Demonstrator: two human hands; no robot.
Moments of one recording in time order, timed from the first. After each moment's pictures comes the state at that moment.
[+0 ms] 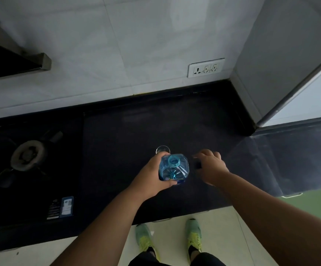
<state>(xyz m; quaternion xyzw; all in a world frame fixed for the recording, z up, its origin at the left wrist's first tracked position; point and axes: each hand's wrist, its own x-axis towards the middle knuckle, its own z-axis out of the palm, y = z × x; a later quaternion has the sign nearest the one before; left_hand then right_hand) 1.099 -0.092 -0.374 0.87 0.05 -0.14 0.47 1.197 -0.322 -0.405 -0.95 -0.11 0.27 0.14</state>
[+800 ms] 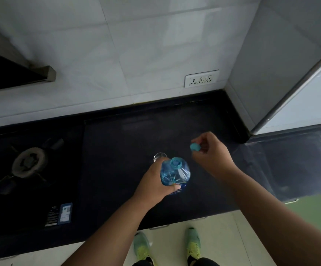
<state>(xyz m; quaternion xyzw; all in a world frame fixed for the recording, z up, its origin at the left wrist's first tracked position) 1.098 -0.119 -0.356 0.87 0.09 -0.09 0.47 1.201 -0.316 -0.313 -0.86 -0.03 0.11 0.51</state>
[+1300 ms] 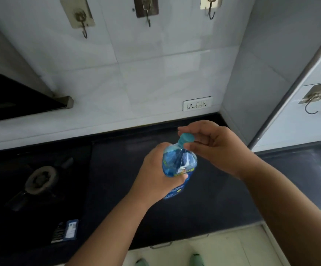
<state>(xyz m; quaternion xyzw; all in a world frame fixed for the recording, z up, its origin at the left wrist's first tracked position) 1.112 -0.127 -0.228 0.89 0.03 0.04 0.46 1.188 -0.322 -0.158 -0.73 -0.24 0.15 0.62</state>
